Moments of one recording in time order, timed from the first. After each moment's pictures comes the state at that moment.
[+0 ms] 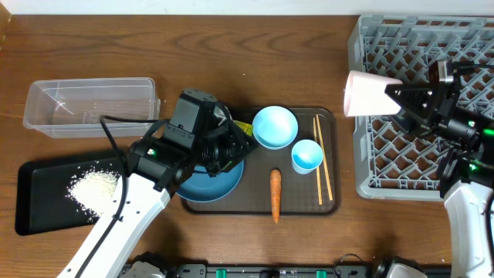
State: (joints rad) left arm -0.45 1.23 1.11 -0.80 0.48 -1.11; right arm -0.37 1.25 0.79 0.92 -1.51 1.84
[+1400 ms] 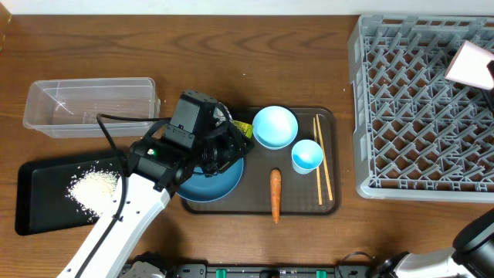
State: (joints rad) left arm -0.45 1.24 1.11 -0.83 0.42 -1.06; right arm -0.81 1.73 1.09 0.92 -1.53 1.52
